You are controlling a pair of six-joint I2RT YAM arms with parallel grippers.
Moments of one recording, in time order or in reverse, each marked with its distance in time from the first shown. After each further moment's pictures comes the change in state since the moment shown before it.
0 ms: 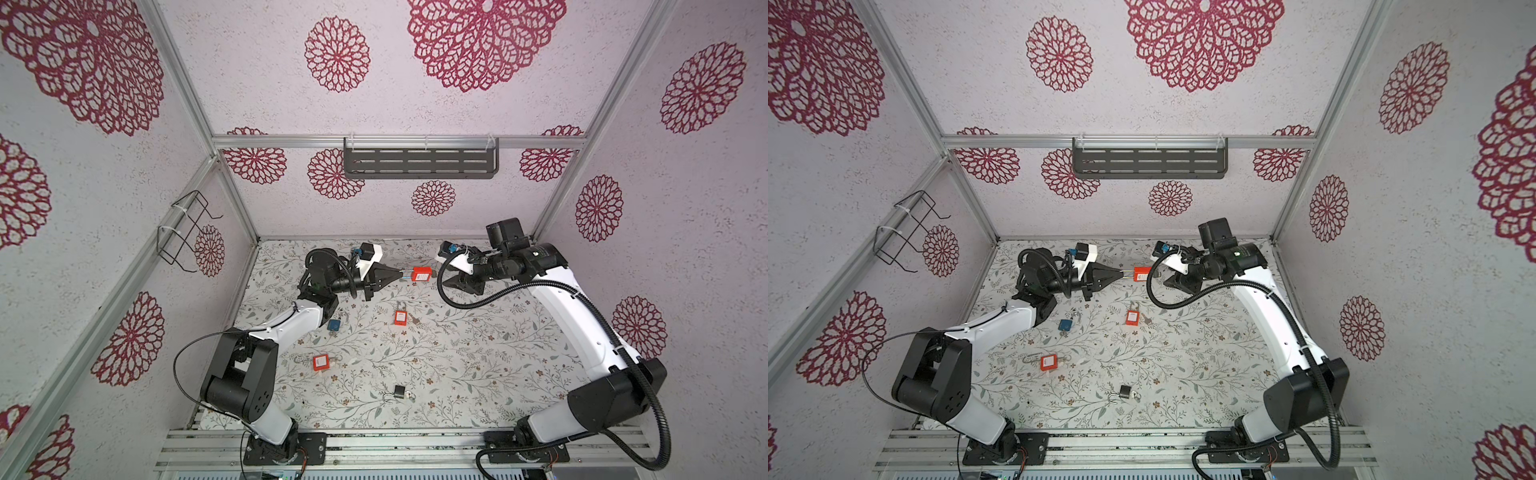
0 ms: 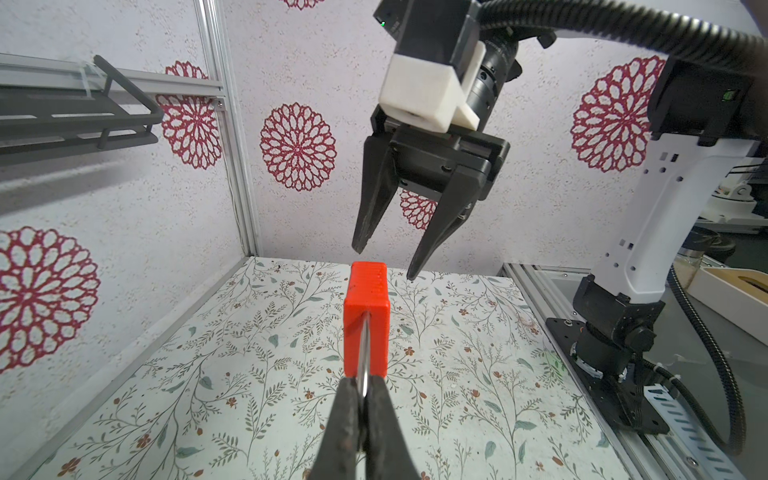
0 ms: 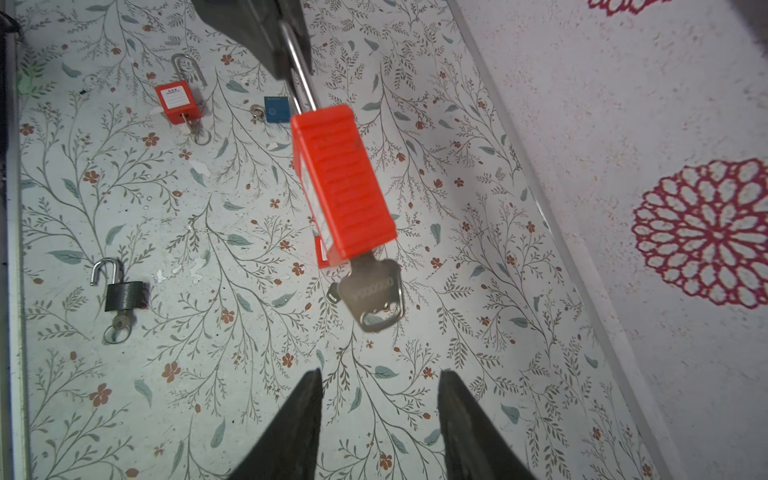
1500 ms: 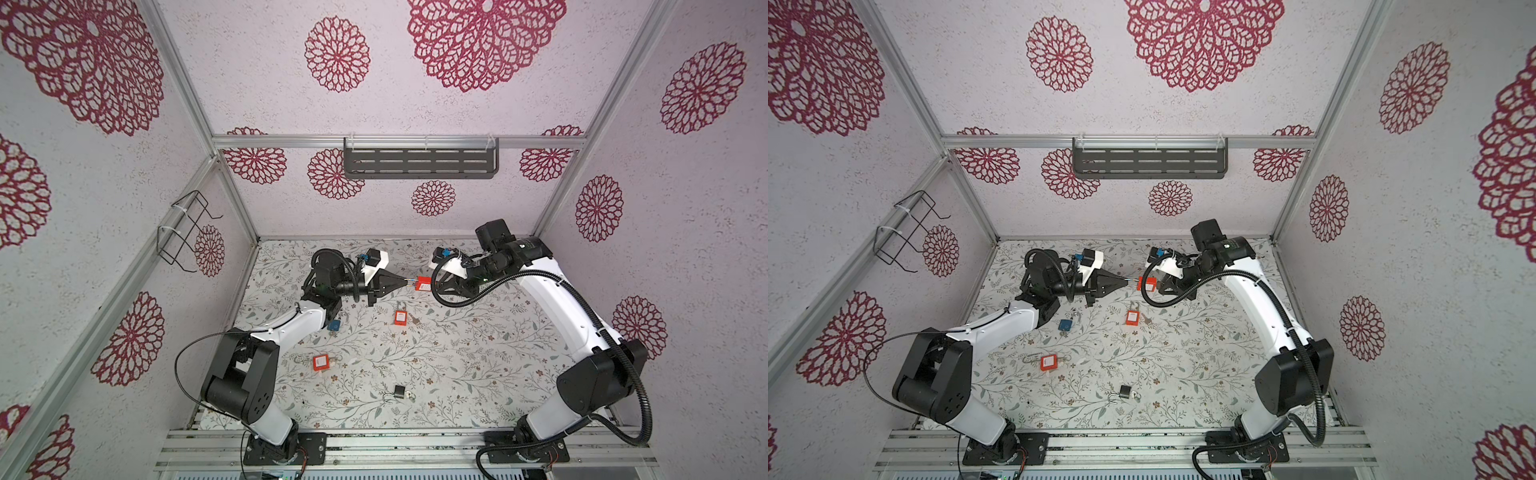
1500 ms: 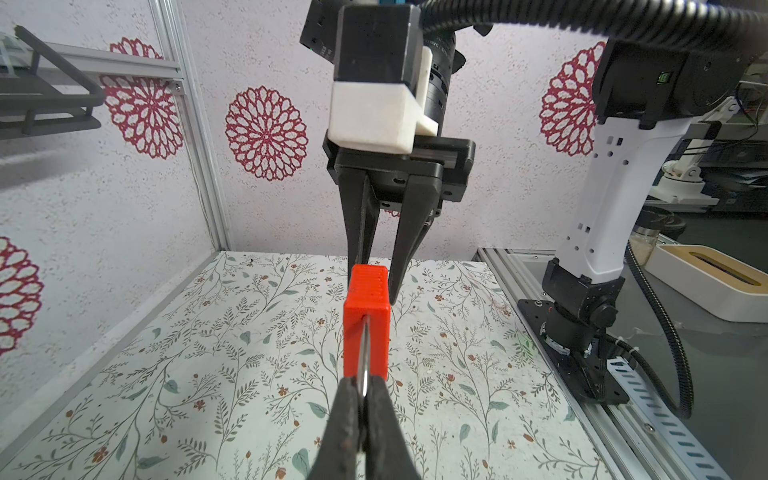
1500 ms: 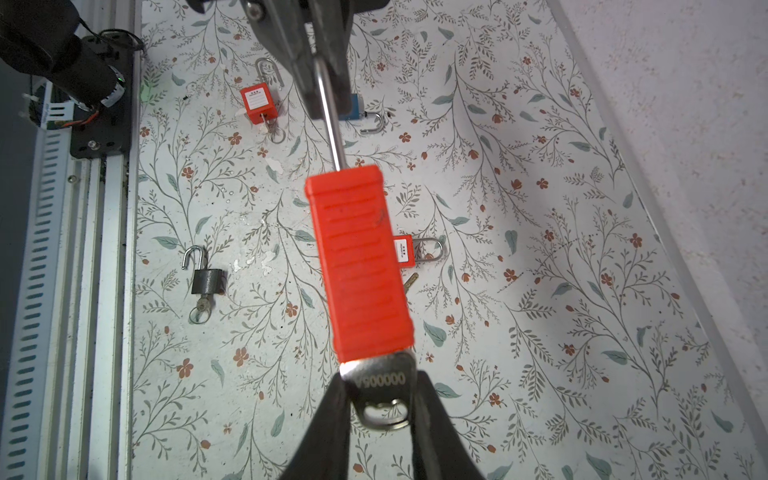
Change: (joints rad) left arm -0.034 0.000 0.000 -0.072 0.039 0.064; right arm 0.022 0.069 0.021 -0.110 -0.090 -0.054
